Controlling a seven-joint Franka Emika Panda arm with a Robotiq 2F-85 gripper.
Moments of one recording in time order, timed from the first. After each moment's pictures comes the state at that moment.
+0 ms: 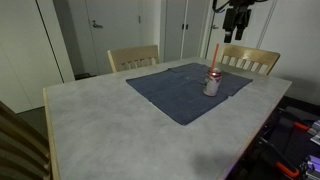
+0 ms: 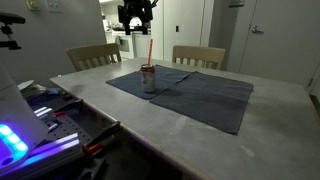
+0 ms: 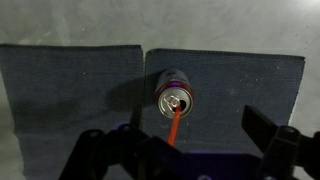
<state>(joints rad) 0.01 -0.33 -0.04 -2.56 -0.09 2.22 -0.03</state>
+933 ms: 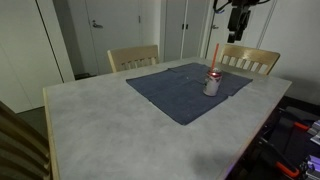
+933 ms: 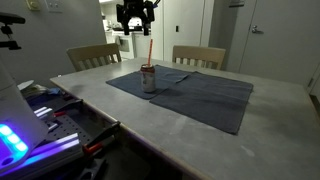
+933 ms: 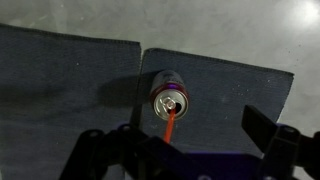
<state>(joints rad) 0.01 -0.35 -0.07 -2.58 -0.06 2.23 -0.20</state>
